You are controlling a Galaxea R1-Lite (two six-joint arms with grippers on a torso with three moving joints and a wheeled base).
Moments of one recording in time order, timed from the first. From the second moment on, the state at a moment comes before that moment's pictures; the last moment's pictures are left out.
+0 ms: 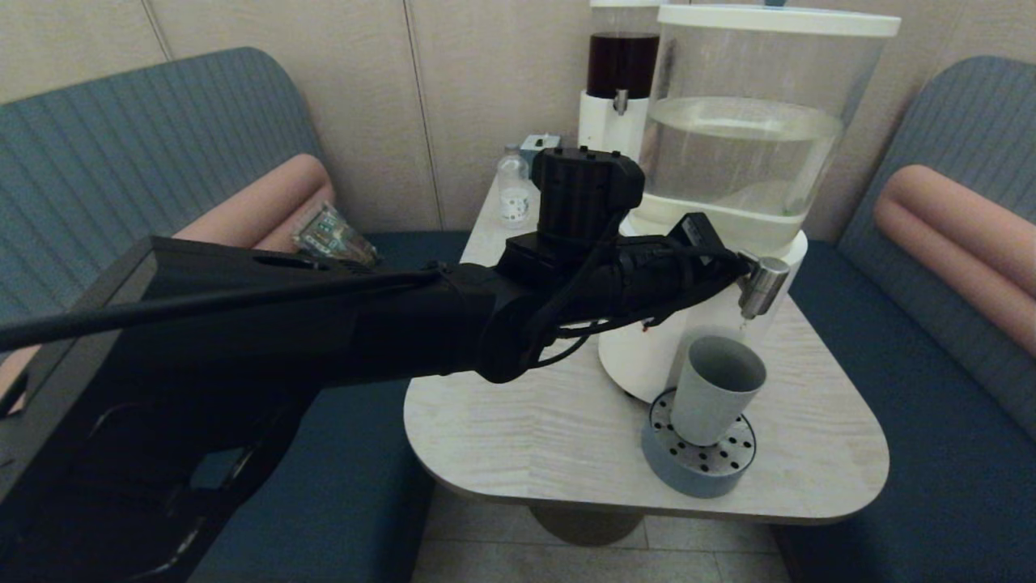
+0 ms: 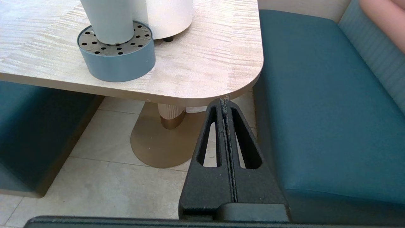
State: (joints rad) left arm -0.80 2.21 -1.81 -0.38 -0.40 -0.96; right arm 0.00 0.00 0.00 0.00 0.01 -0.03
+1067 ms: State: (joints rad) left arm -0.81 2.20 -1.79 -0.34 -0.40 -0.93; right arm 0.00 0.00 0.00 0.00 0.01 -0.03
